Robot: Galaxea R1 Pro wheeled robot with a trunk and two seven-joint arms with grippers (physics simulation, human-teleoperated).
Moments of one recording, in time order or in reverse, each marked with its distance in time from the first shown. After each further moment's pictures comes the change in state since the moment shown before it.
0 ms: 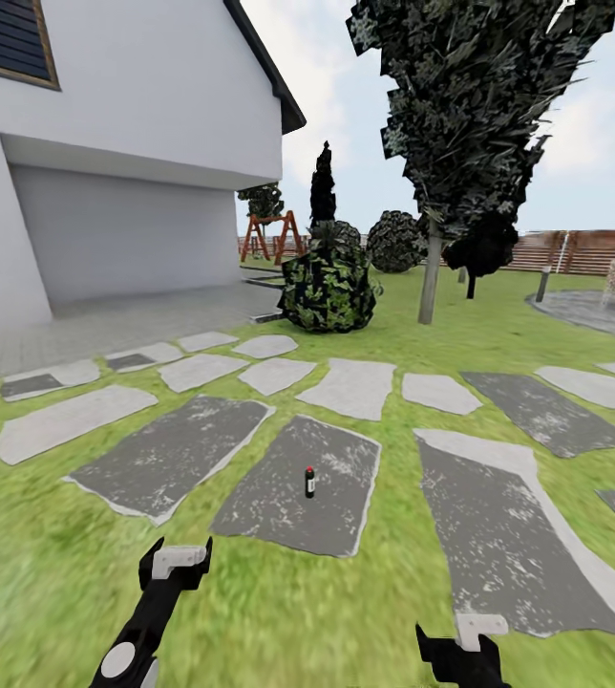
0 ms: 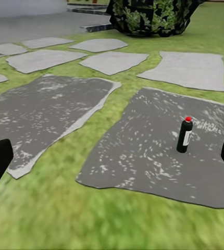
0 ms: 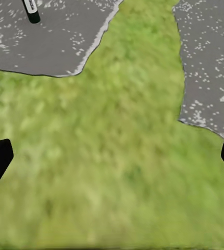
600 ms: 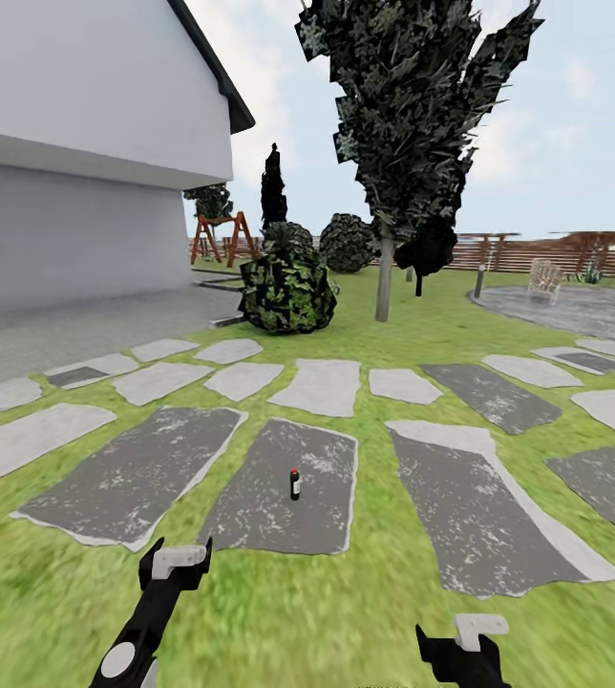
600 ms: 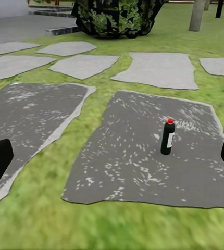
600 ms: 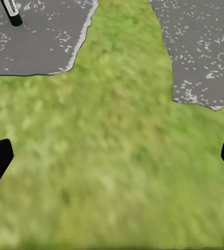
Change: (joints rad) left arm 0.000 0.000 0.000 0.000 0.001 0.000 0.000; right arm 0.000 0.000 0.000 0.000 0.000 0.000 0.000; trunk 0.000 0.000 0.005
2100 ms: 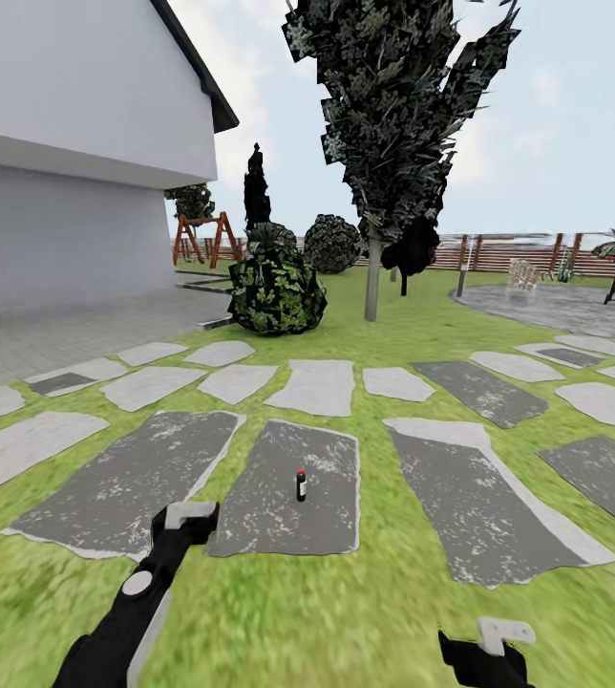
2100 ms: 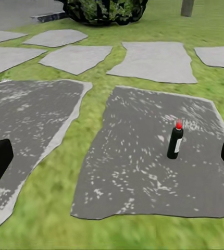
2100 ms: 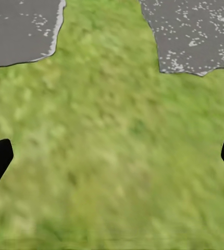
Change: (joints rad) left arm -0.154 -0.003 -0.002 -0.010 -0.003 0.237 -0.001; right arm 0.000 -0.003 -0.101 -0.026 -0.001 0.098 -0.001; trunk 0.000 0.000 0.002
